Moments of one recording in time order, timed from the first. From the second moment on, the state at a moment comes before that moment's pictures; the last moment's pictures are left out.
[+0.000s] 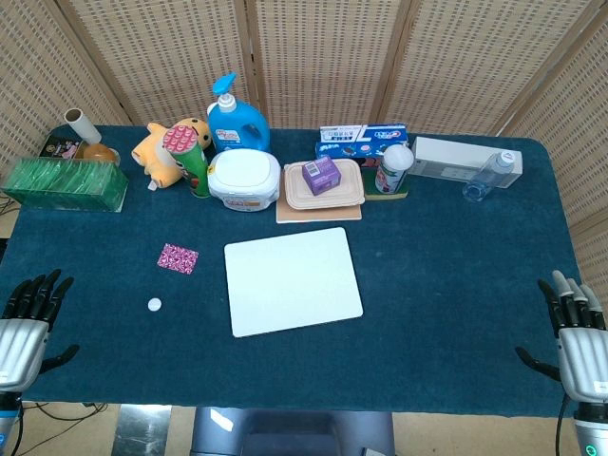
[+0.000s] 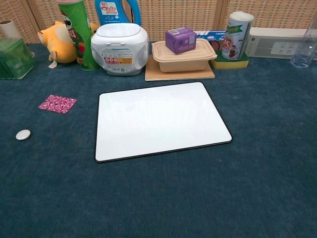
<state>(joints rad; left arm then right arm) -0.04 -1.12 0.02 -1.69 1.60 1.53 0.26 0.00 -1.13 0.06 -1.62 -1.56 1.62 -0.11</state>
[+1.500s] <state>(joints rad) -0.68 -1.37 -0.17 -1.35 1.03 0.75 0.36 0.01 -1.11 0.07 -1.65 -1.51 1.55 -0.08</state>
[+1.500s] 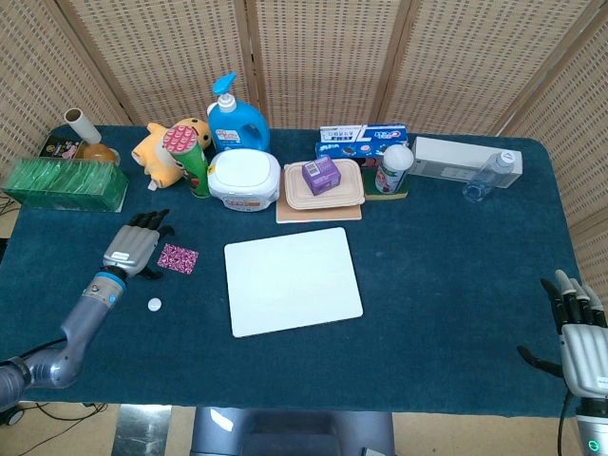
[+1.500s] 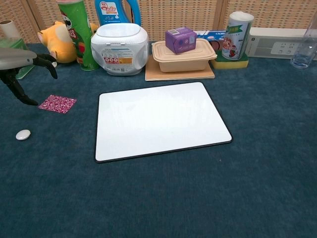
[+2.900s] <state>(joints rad) -0.80 -1.49 -0.11 -1.23 0.78 0.72 0.48 0.02 -1.11 0.07 -1.64 -1.51 1.55 -0.08</state>
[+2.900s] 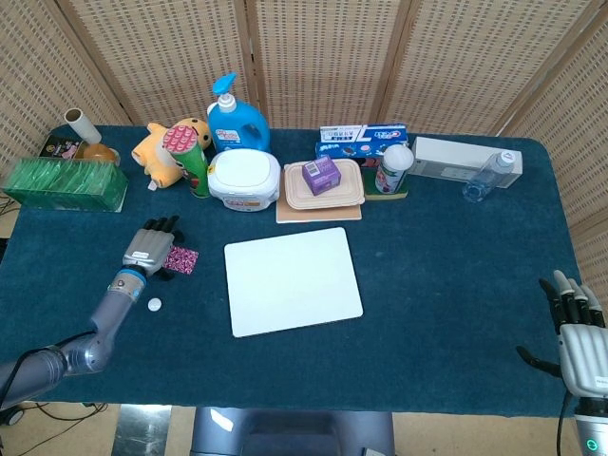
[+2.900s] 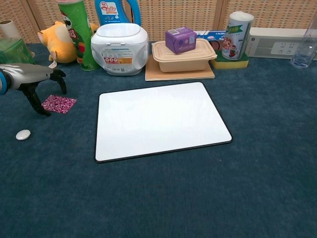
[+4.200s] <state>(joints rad) -0.86 -1.48 -0.05 -1.27 0.63 0.74 0.55 0.02 -1.11 0.07 -1.65 -1.51 1.55 -0.08</state>
